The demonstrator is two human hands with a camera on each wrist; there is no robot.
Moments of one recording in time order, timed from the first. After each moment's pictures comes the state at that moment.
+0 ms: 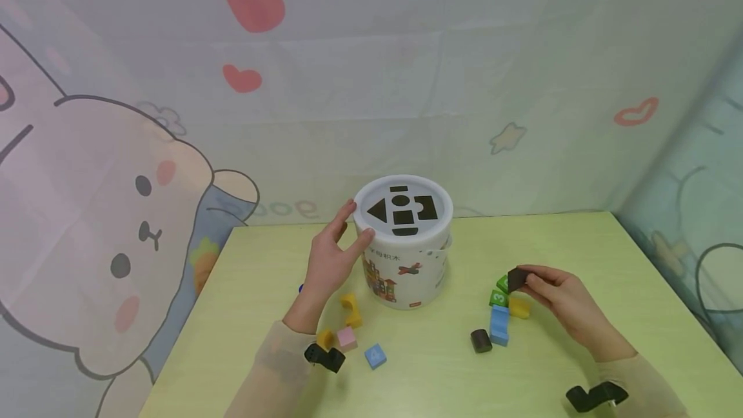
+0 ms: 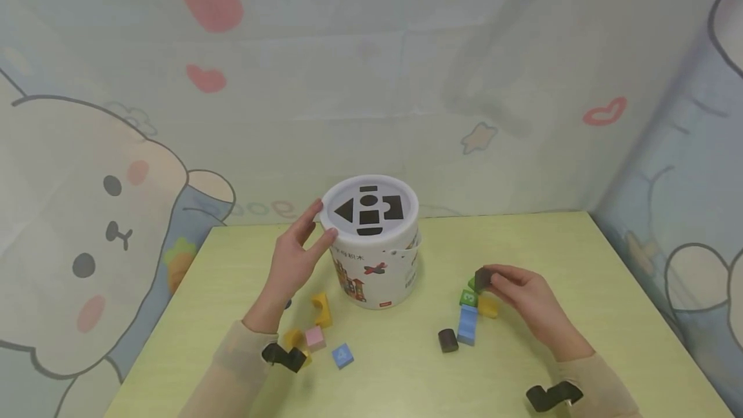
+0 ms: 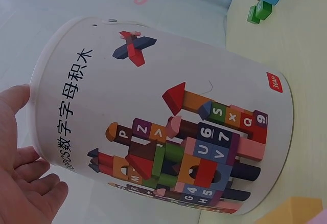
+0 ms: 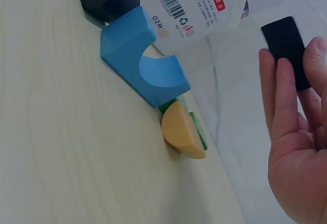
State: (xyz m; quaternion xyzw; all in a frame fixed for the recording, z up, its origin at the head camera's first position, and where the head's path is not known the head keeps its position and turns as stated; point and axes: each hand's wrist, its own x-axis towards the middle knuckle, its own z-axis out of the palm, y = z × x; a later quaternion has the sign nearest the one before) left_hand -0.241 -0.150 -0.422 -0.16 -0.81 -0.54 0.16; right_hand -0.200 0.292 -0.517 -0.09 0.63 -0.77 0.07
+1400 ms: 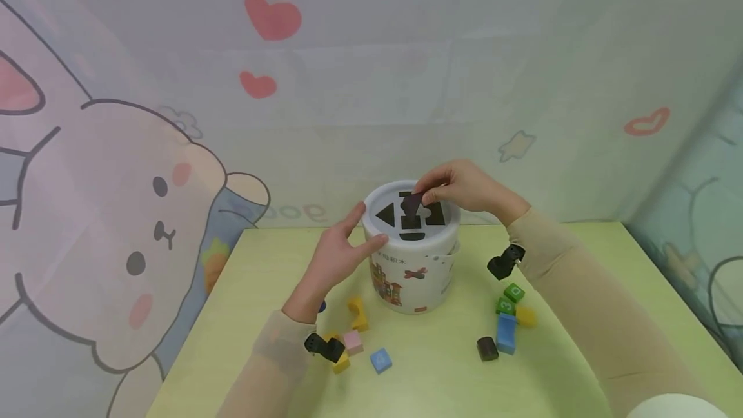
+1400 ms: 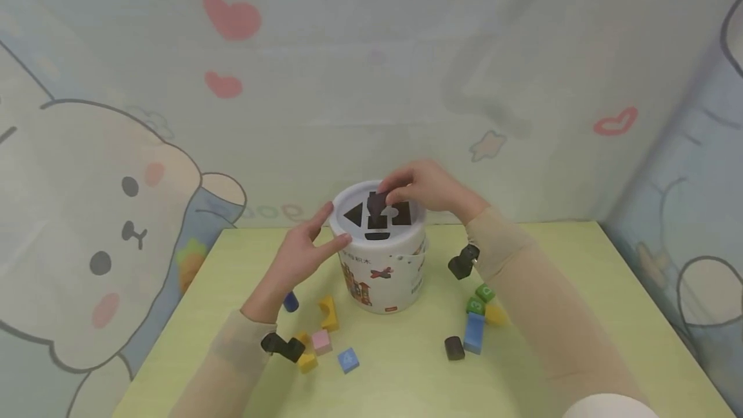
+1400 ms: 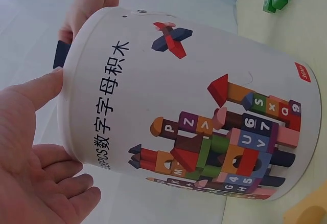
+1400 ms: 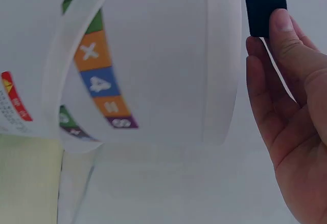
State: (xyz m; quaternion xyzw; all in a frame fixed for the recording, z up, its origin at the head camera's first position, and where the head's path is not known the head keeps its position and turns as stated) left_hand -0.247 -0.156 -0.394 -0.14 -0.87 -0.46 0.04; right_hand -0.335 0.138 -0.324 -0.31 0.86 -0.39 0.04
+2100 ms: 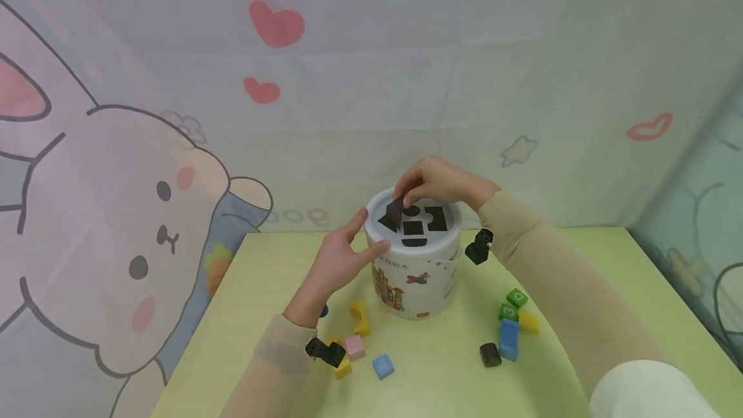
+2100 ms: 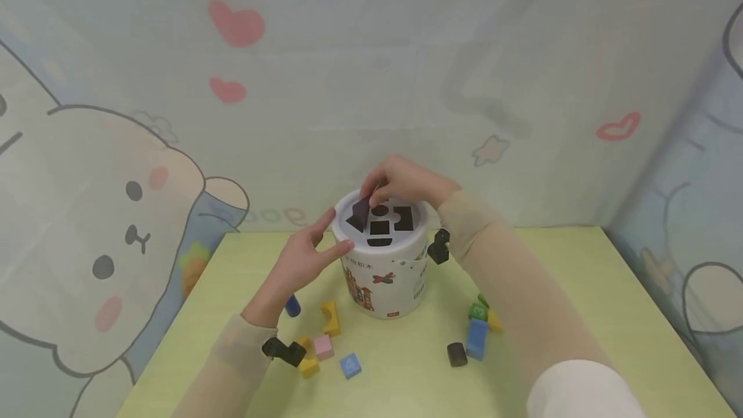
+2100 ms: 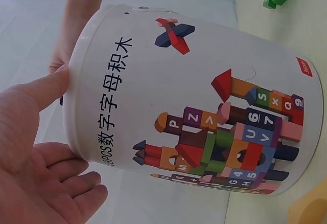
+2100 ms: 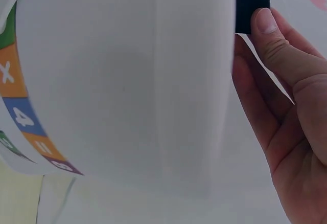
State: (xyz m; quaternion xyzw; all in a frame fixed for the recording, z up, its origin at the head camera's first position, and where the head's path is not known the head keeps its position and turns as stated) left_hand -0.248 -0.154 -0.394 -0.14 -0.88 -0.45 0.03; right_hand -0.365 0.101 -0.310 -0.39 0.86 -0.32 0.08
